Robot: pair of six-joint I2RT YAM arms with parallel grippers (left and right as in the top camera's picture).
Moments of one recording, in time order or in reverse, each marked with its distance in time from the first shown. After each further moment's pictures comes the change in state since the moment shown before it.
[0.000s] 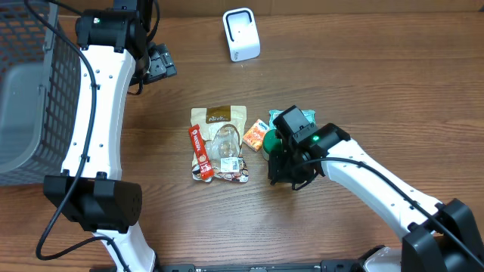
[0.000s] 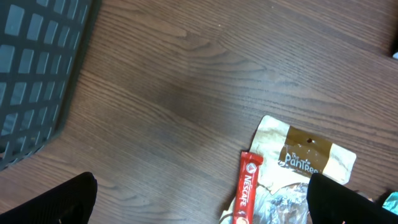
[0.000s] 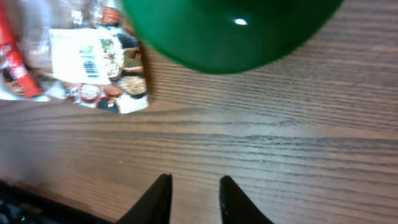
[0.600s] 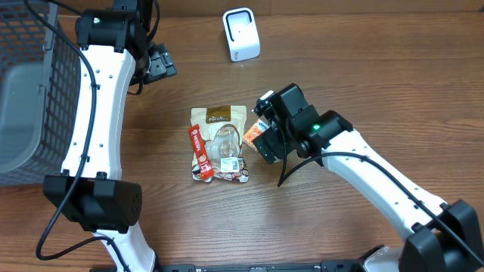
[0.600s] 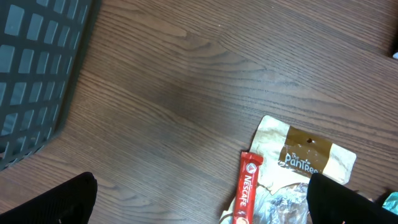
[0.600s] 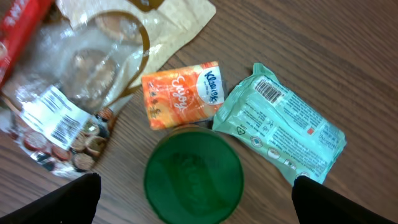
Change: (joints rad) left arm 0.000 0.000 0.000 0.000 0.000 0.000; right arm 0.000 0.025 0.134 0.158 0.303 -0.709
